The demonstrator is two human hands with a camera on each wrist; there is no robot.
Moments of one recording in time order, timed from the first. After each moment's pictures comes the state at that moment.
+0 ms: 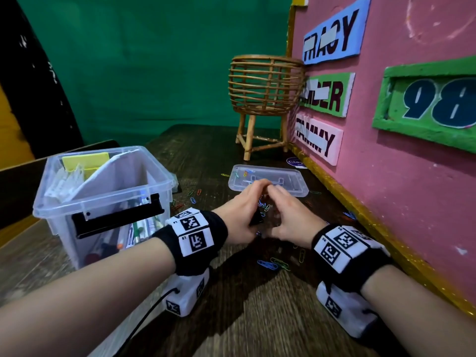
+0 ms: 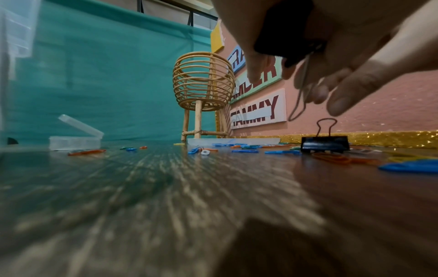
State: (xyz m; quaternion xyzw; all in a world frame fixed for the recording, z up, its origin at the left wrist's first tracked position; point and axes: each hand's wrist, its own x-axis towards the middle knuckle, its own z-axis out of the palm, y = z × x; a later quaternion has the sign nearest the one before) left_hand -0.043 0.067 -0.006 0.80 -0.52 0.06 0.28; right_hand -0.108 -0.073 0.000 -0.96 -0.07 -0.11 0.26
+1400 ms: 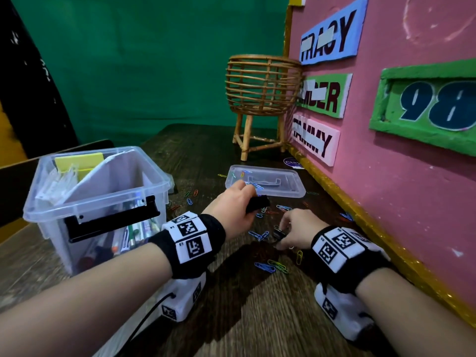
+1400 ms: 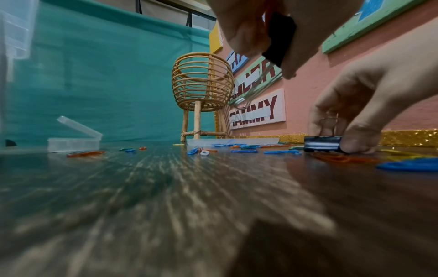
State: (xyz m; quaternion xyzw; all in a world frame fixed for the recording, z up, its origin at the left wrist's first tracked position) left_hand -0.045 0.067 -0.001 0.87 -0.41 0.12 0.24; right_hand -0.108 -0.088 -0.005 -0.97 0.17 0.04 0.14
